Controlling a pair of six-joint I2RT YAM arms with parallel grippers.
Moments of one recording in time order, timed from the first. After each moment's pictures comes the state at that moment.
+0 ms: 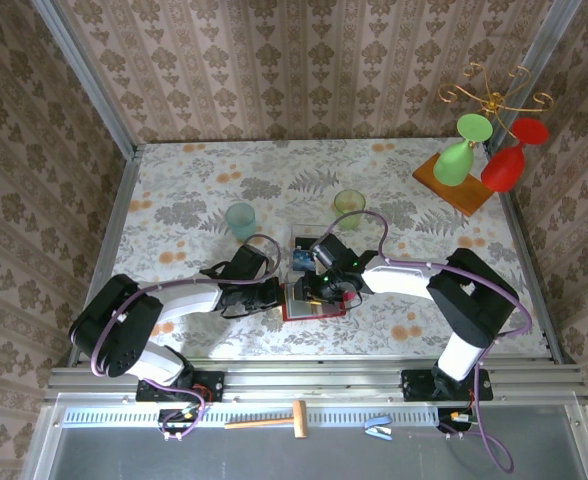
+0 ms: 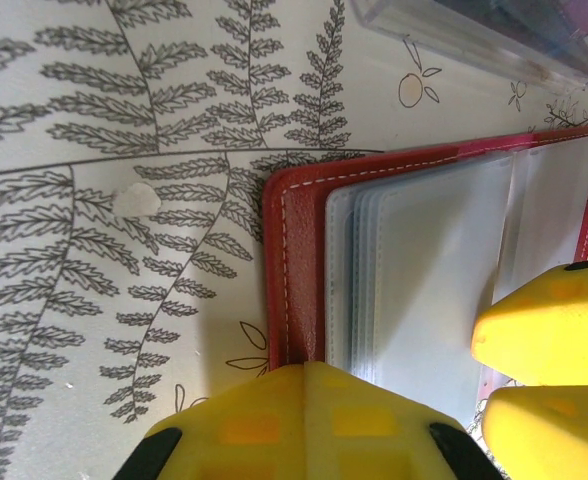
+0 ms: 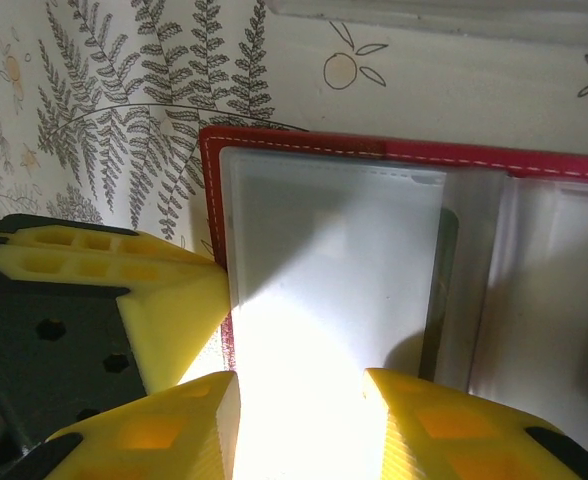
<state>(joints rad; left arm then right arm) -0.71 1.46 0.55 -0.11 0.39 -0.85 0.77 1.70 0.88 -0.21 -0.38 0.85</state>
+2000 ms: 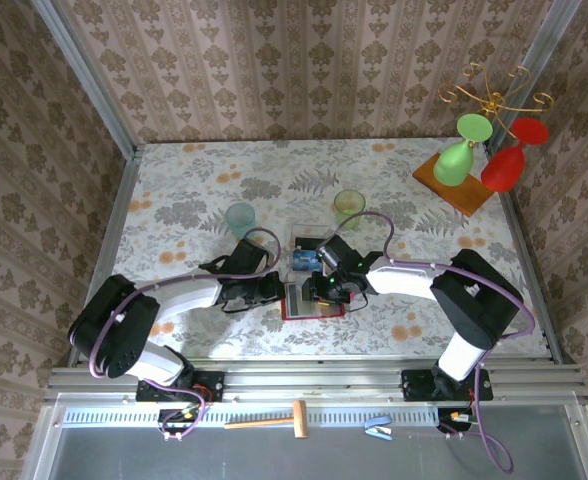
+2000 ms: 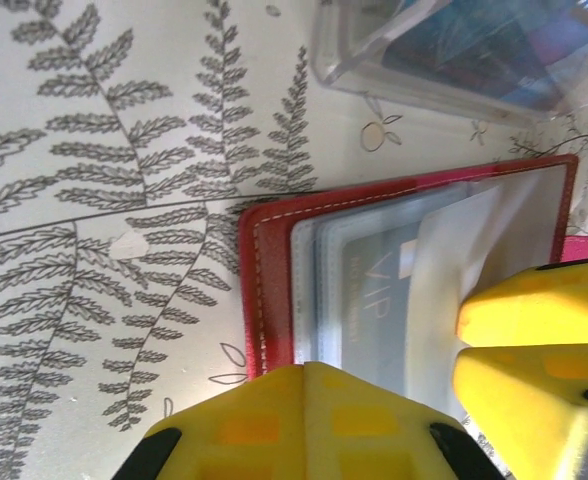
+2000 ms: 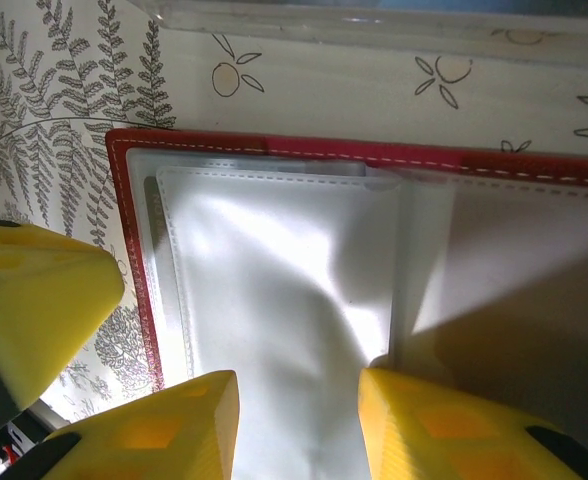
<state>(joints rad) -0.70 1.45 0.61 -0.17 0.37 -0.82 0.74 1.68 0.84 -0.23 -0.33 0.84</state>
